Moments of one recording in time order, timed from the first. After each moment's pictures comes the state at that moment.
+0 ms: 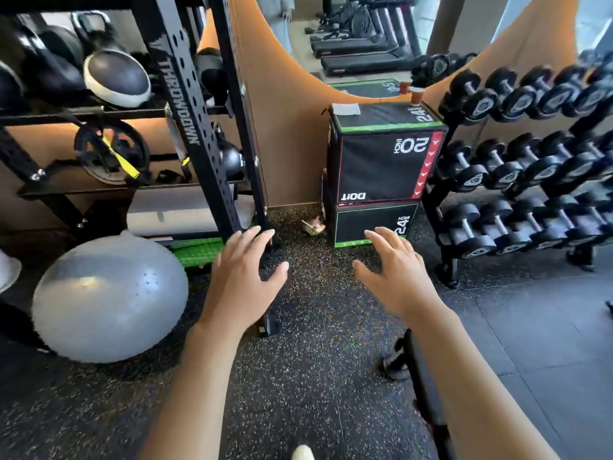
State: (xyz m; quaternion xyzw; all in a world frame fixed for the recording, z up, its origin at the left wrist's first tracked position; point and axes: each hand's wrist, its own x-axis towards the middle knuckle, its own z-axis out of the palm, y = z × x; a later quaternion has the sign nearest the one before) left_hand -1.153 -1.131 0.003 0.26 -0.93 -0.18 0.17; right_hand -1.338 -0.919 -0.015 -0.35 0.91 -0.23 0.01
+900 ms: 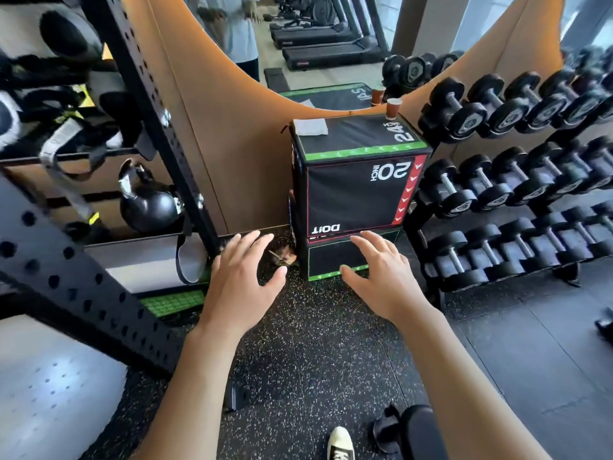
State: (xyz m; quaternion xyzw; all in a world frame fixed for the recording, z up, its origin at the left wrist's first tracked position) left_hand -1.521 -1.286 -0.020 0.22 -0.94 -0.23 0.14; right_hand -1.678 -1.068 -0.032 -0.32 0.92 -0.22 0.03
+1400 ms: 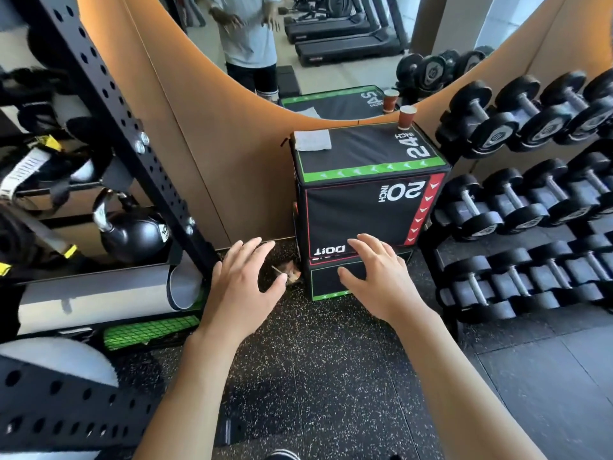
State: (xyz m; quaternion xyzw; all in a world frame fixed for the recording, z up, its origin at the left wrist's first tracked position) left_hand -1.688 -1.326 -0.026 0.24 -0.94 -0.20 0.12; right_hand -1.857 -1.120 -0.043 -0.34 0.91 -0.24 0.06
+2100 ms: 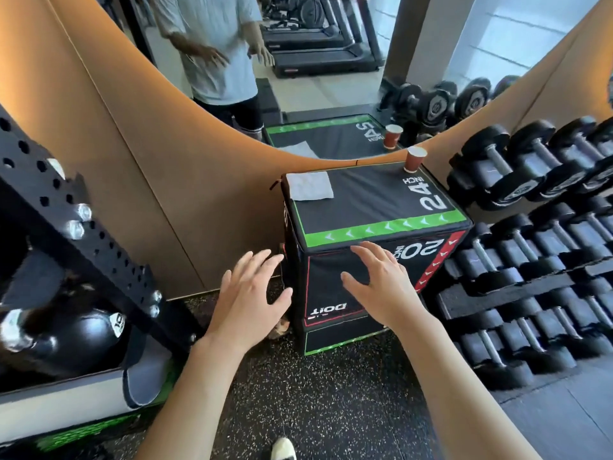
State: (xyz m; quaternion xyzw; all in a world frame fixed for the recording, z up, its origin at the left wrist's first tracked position) left_hand -1.918 -1.541 -0.051 0.18 -0.96 -0.21 0.09; right_hand -2.071 -1.325 -0.047 -0.29 0.93 -0.23 0.04
